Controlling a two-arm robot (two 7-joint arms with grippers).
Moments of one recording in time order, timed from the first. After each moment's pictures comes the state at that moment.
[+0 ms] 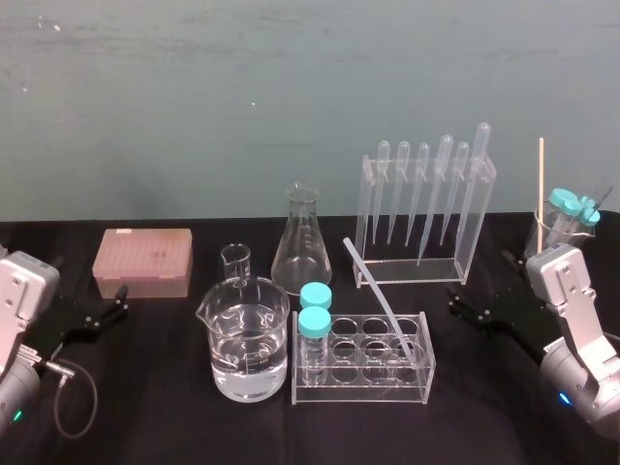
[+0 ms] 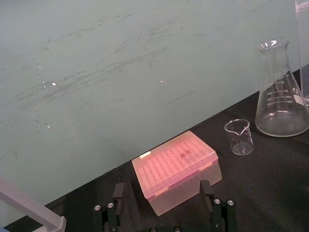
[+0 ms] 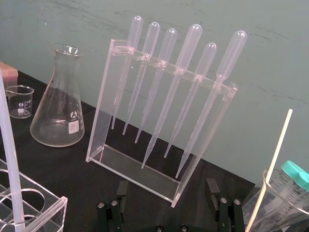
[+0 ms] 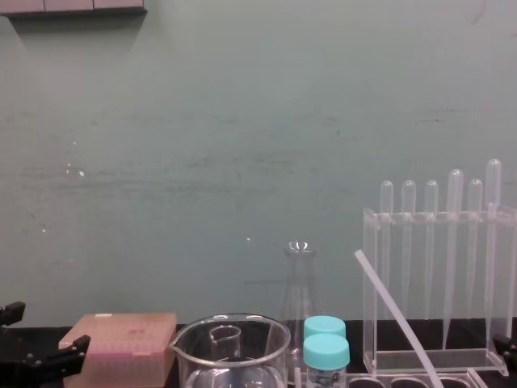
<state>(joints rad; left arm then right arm) -0.20 0.60 0.45 -1.41 -0.25 -0.12 0.03 0.20 0.60 -0.45 -1.41 0.25 -0.12 -0.03</state>
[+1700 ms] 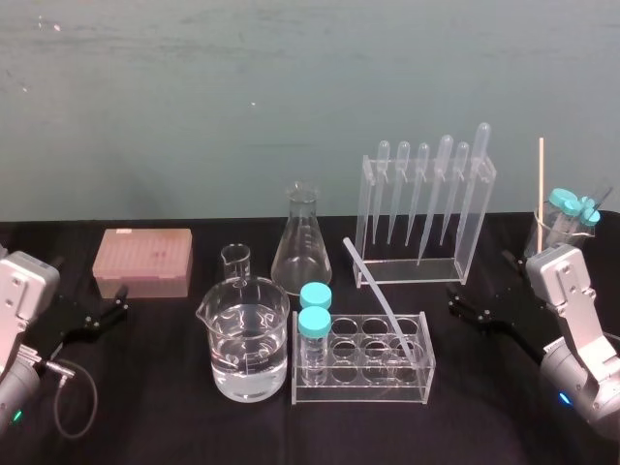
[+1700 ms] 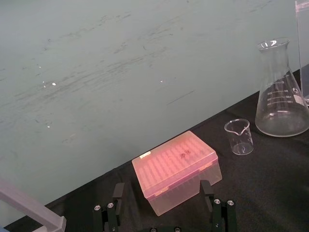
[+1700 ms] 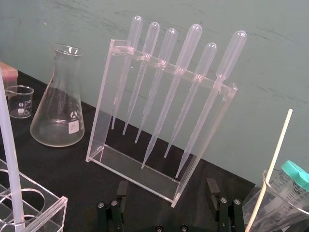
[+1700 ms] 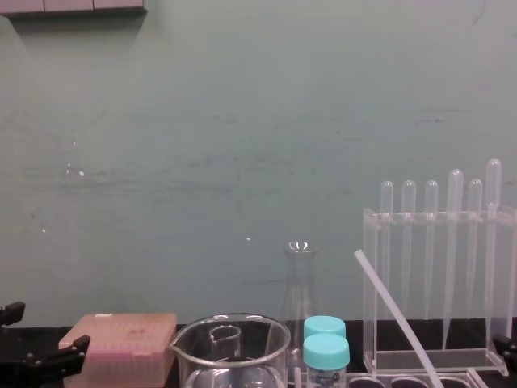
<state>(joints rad) -0.20 0.60 0.45 -1.41 -0.25 -0.12 0.03 0.20 0.60 -0.45 -1.41 0.25 -0.12 -0.03</state>
